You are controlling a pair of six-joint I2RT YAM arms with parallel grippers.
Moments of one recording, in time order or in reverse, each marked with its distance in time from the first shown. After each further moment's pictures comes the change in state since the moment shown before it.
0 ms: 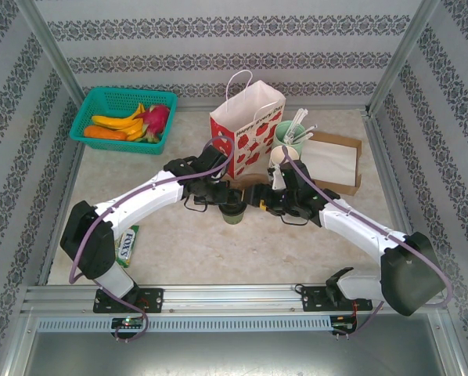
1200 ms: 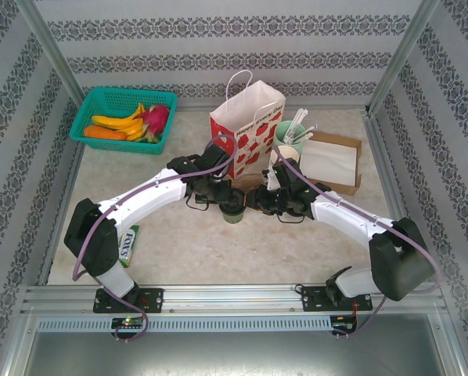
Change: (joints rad) left arm -0.006 0.026 0.034 -0.027 -0.014 0.001; right arm 0.016 0.115 0.068 -0.073 -0.012 -0.017
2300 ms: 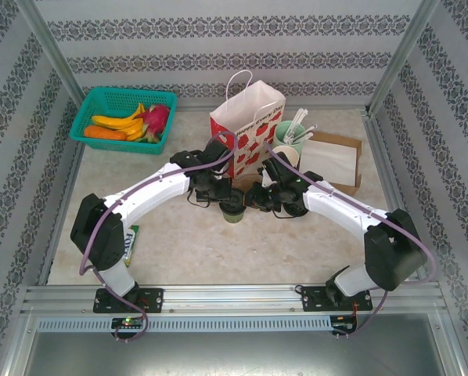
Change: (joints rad) left arm 0.030 0.066 0.064 -0.064 0.060 -0.021; right arm 0.043 0.090 0.150 -0.211 0.118 -0.016
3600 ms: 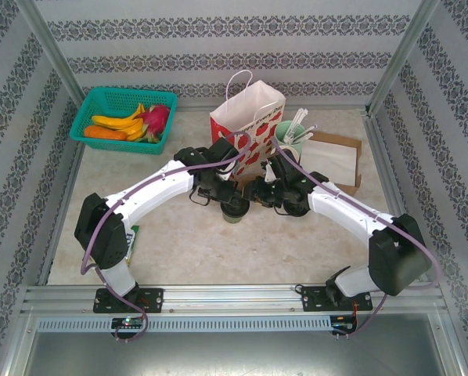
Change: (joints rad) left arm -0.043 0.012 0.098 -0.091 -0.033 0.284; right arm -0.032 -0.050 -0.006 0.081 -0.025 0.040
